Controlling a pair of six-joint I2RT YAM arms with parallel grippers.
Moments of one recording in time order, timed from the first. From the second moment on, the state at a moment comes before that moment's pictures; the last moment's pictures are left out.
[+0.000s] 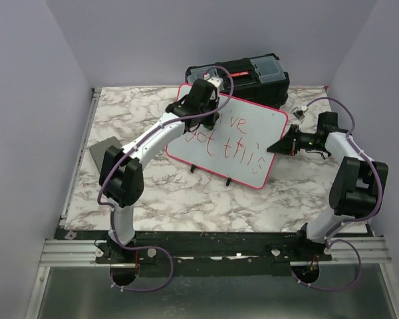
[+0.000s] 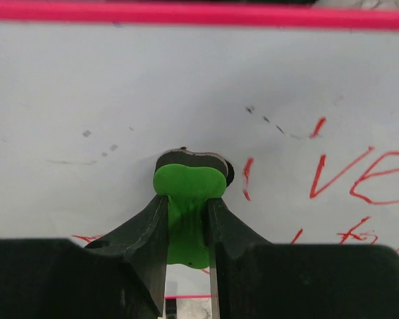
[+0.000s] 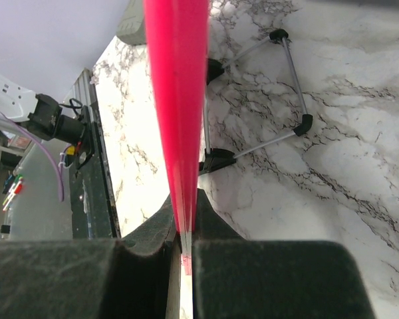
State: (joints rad) left arm -0.61 1.91 1.72 -0.45 -0.04 -0.21; right arm -0.21 1.67 1.11 -0.66 -1.34 -0.52
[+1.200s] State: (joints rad) left arm -0.61 1.94 1.79 -0.49 -0.04 -0.24; right arm -0.21 1.68 1.13 -0.70 -1.35 -0.57
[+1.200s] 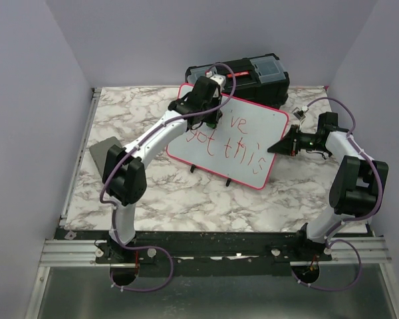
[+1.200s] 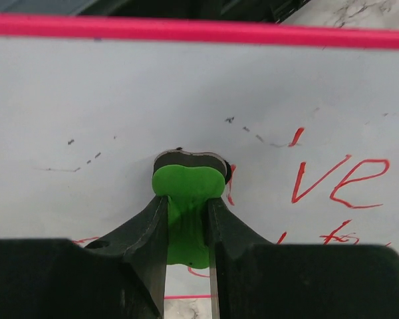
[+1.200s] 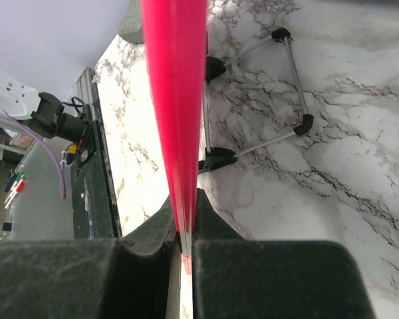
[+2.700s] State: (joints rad) left arm -0.63 1.94 1.75 -0.41 0.02 -0.32; right arm -0.21 1.68 1.13 -0.70 -1.34 -0.62
